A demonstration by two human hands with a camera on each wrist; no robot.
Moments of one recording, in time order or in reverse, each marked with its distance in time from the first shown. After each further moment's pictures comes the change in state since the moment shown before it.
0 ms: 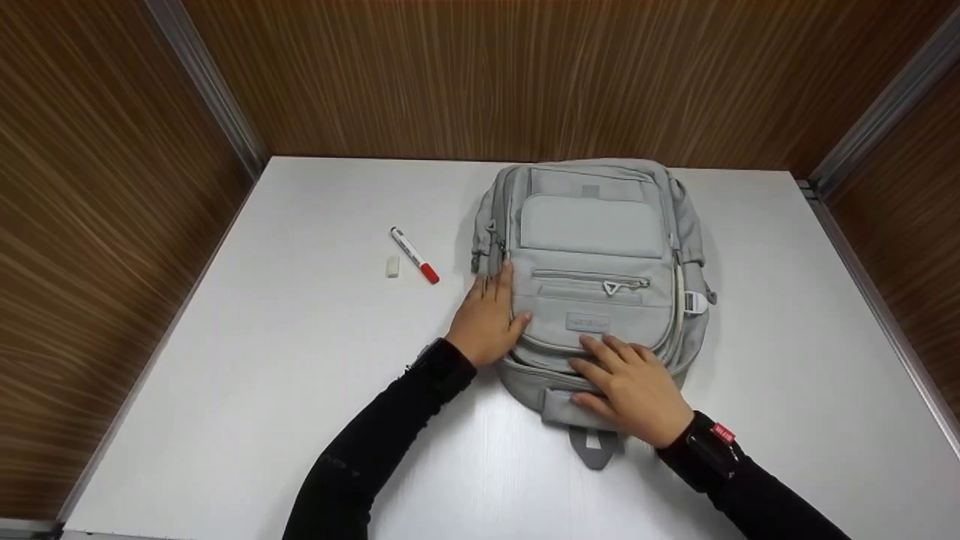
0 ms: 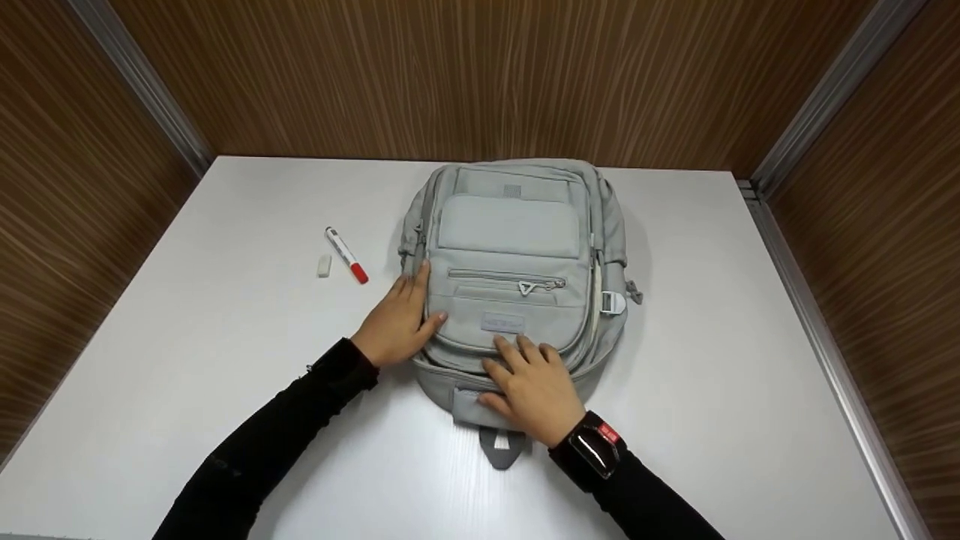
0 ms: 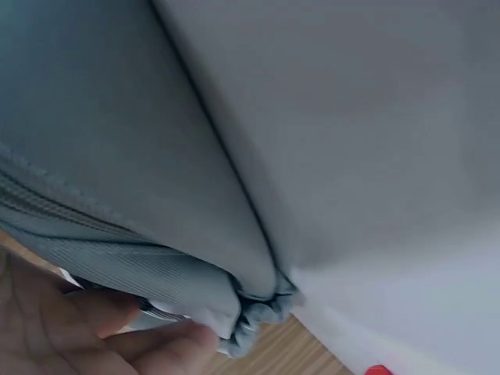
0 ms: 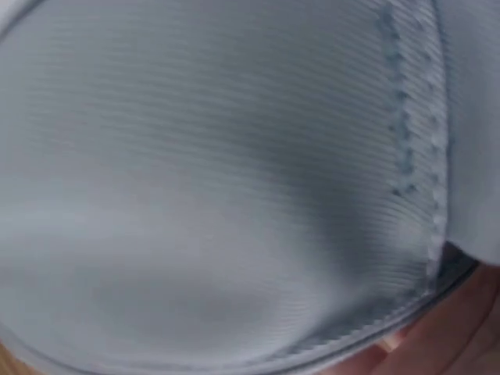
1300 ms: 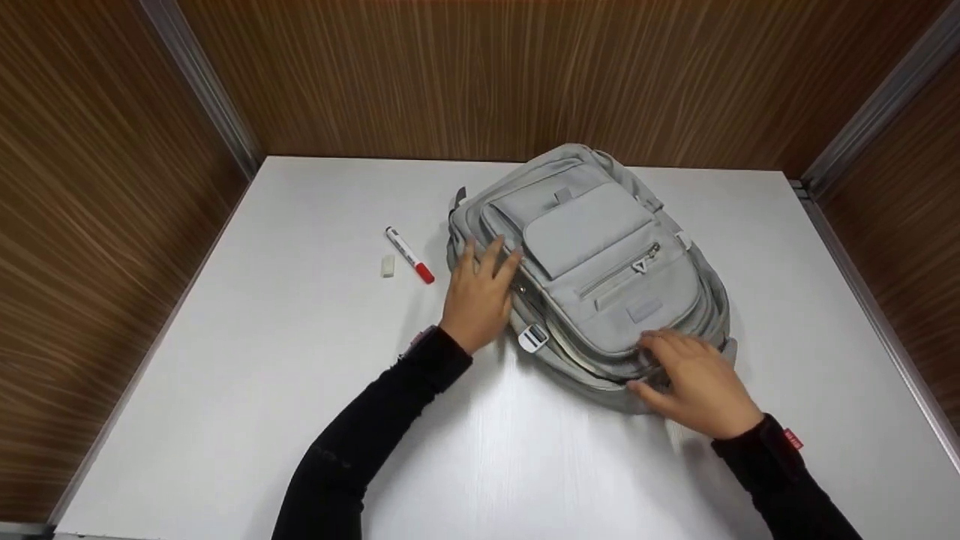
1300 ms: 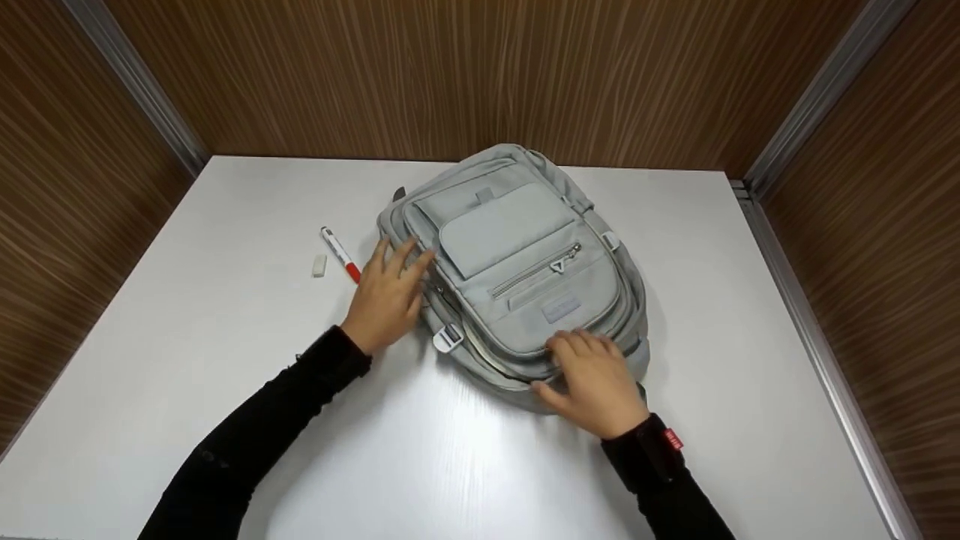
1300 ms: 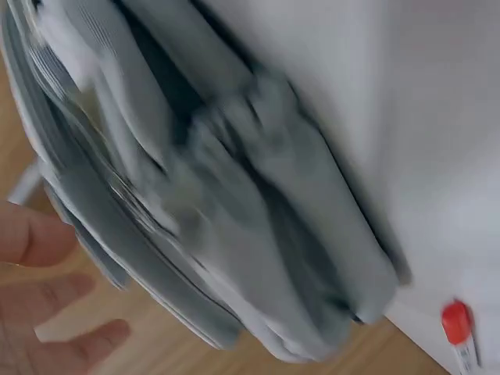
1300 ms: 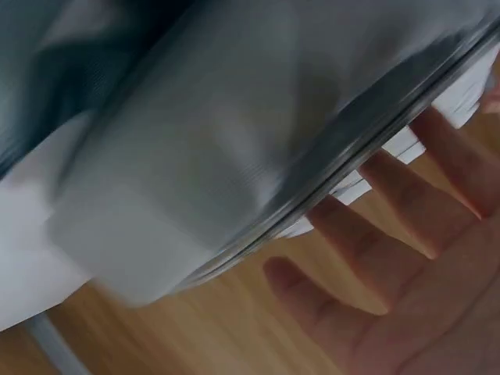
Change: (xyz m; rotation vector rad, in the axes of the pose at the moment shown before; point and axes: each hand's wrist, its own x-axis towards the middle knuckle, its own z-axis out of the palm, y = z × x) left_hand 0.008 0.007 -0.025 0.192 0.405 0.101; right_hand -0.030 0.048 -0.032 0.176 -0.028 0.229
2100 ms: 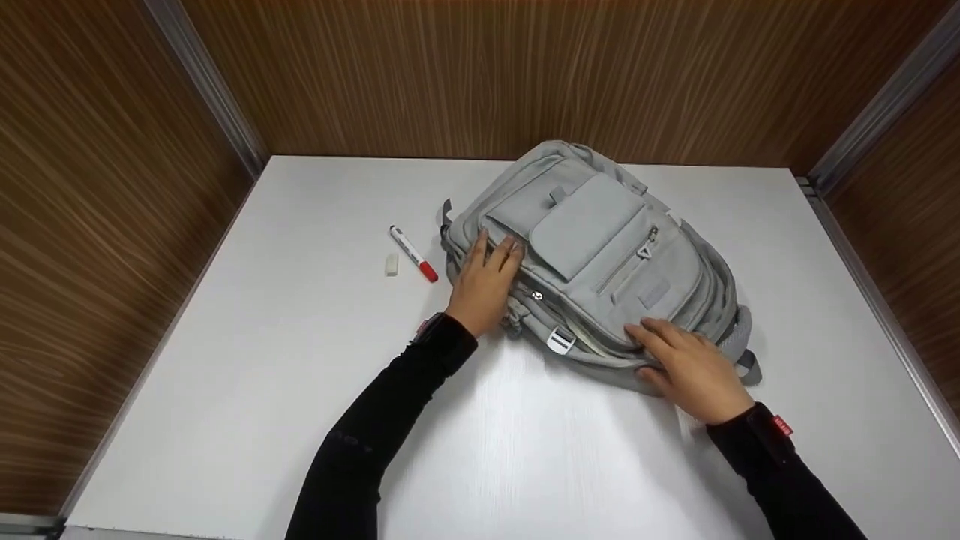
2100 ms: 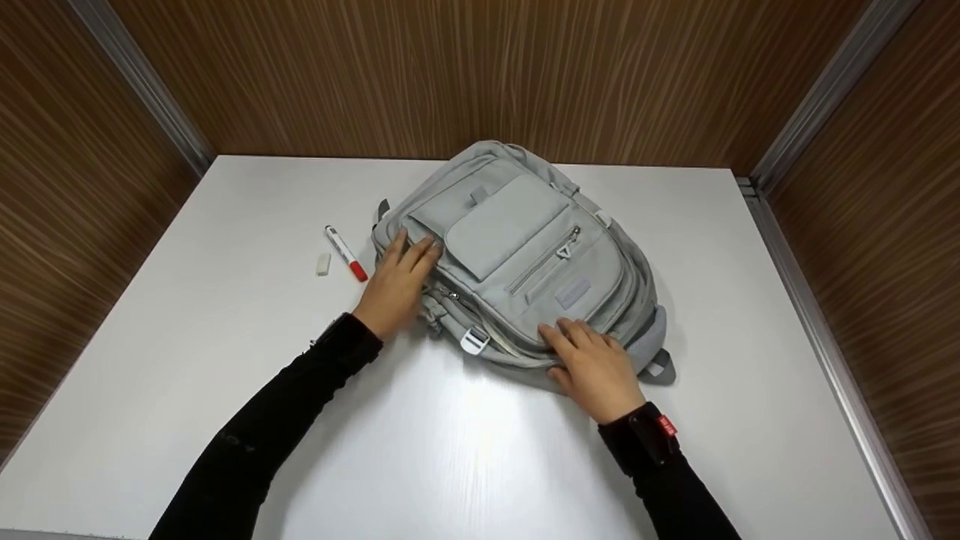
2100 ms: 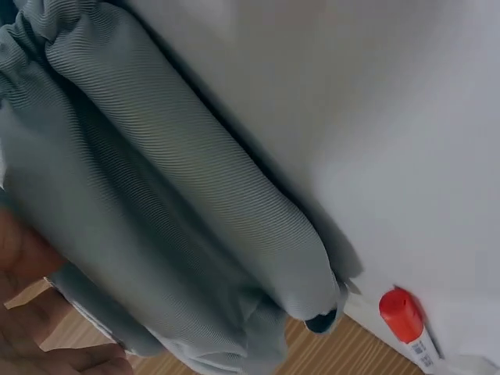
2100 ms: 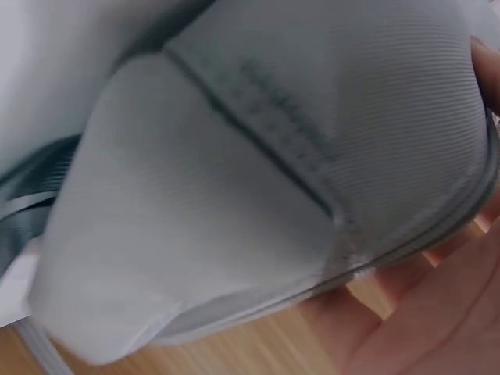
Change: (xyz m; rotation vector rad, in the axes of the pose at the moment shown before) left_hand 0.019 -0.012 0.022 -0.004 -0.105 0.050; right_hand 0.007 0.015 0.014 -0.007 -0.030 0.013
